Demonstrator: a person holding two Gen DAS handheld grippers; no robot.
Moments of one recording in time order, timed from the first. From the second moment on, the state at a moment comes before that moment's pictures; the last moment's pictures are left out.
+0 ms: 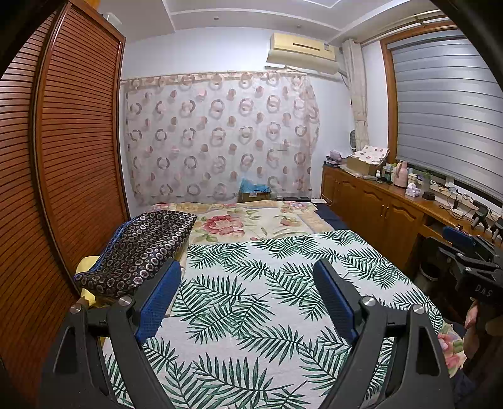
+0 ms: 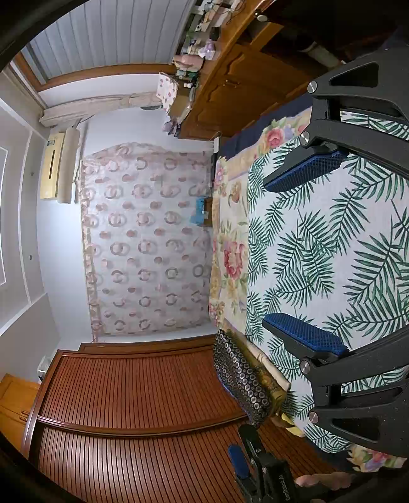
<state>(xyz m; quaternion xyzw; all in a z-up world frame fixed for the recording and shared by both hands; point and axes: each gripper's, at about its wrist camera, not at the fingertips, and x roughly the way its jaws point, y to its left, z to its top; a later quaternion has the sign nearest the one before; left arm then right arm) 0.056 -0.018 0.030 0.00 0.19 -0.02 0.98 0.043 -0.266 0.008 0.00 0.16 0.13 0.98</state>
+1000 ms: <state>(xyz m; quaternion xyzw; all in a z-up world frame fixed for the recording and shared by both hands) 0.055 -0.017 0.031 0.00 0.19 -0.02 0.98 0.043 -0.266 0.007 0.00 0.16 0.13 0.98</state>
